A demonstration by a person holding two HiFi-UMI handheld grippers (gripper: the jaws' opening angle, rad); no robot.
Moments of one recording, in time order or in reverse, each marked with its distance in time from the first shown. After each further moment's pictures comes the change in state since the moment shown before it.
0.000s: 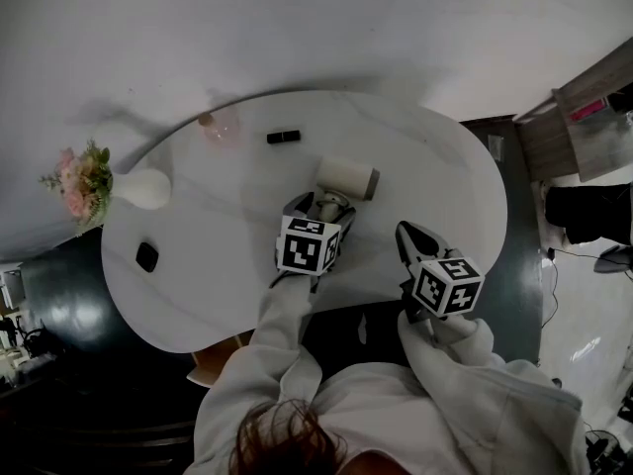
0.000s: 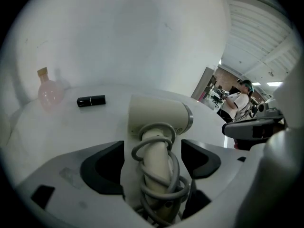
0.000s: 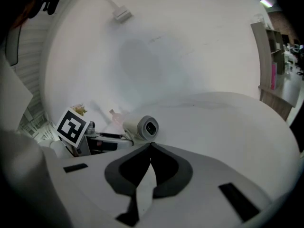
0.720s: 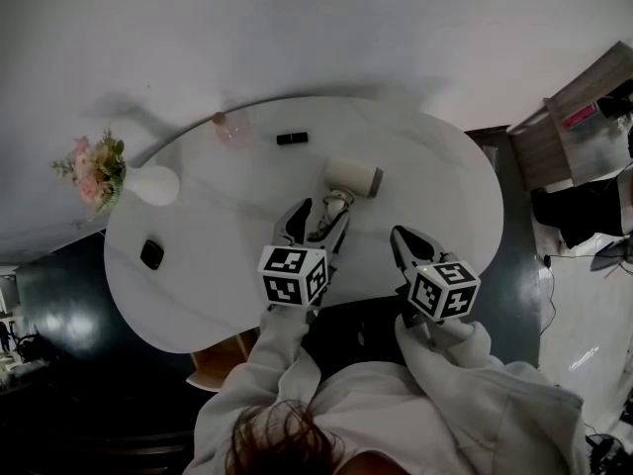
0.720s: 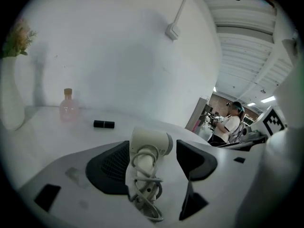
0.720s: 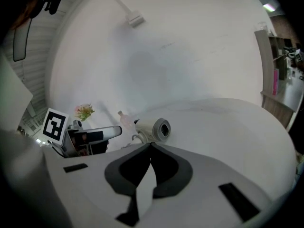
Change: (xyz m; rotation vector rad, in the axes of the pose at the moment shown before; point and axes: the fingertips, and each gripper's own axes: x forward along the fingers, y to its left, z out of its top) left arm -0.086 -0.012 0.027 -0.062 -0.367 -0.031; right arm -0.017 0.041 -0.001 -0.047 -0.046 0.018
